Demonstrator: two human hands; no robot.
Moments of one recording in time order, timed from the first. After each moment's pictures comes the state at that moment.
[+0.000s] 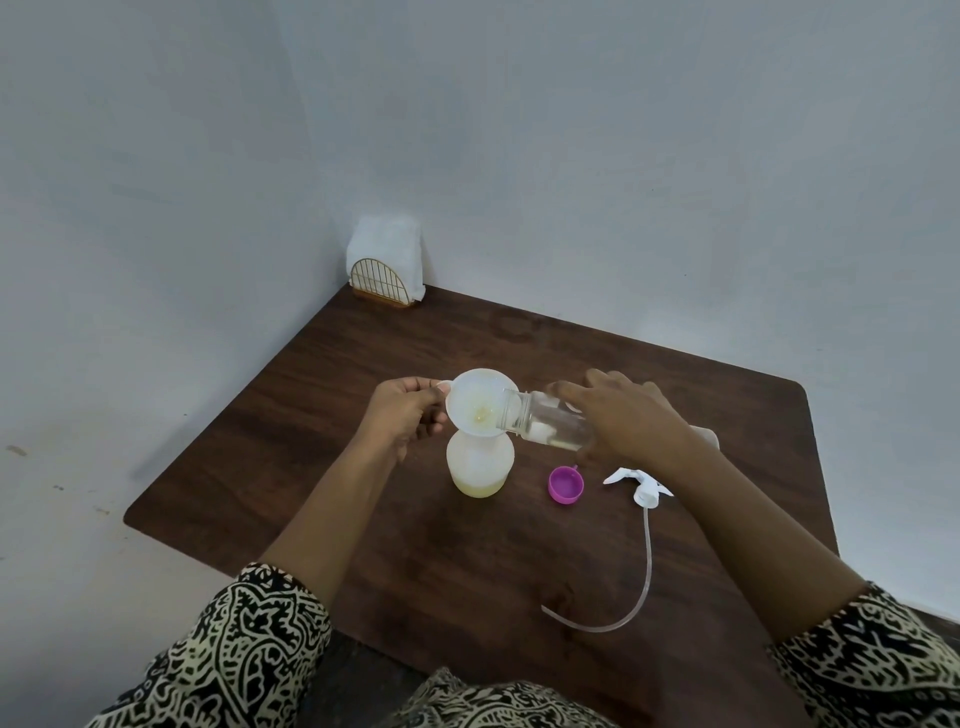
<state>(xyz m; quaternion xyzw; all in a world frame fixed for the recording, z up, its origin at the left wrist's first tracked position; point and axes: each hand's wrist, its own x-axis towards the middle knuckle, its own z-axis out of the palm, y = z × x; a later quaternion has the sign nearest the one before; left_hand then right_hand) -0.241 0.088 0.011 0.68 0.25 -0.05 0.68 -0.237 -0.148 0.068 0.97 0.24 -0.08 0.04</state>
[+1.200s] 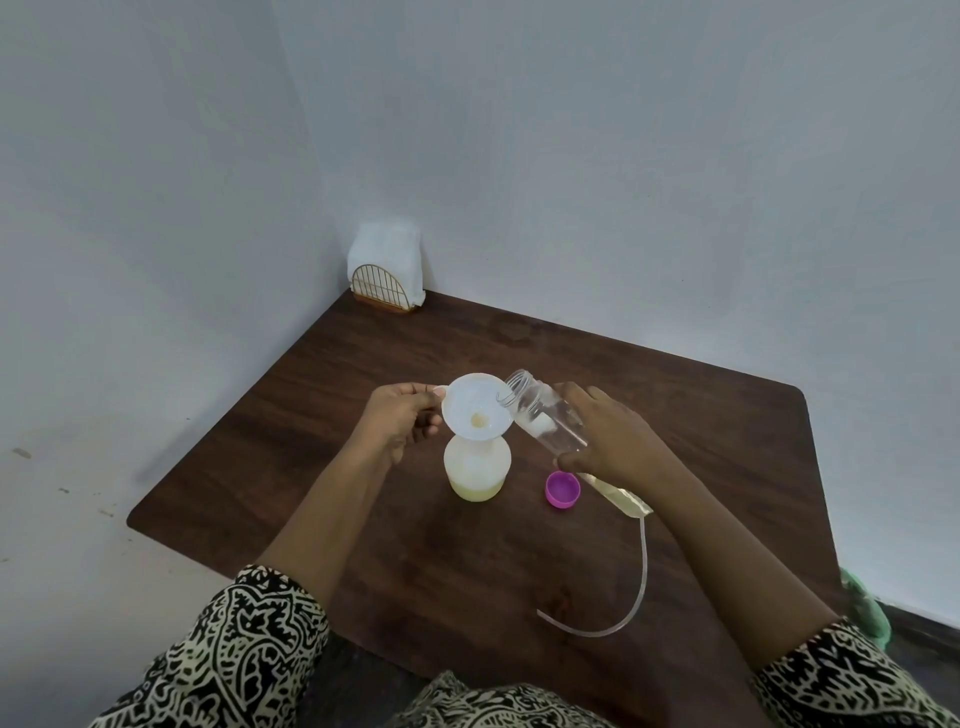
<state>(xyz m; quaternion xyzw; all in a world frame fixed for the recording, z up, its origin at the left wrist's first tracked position) -0.241 0.084 0.018 0.66 0.26 -0.05 0.70 -0.246 -0.153 0.050 0.96 0.19 -0.09 -0.18</state>
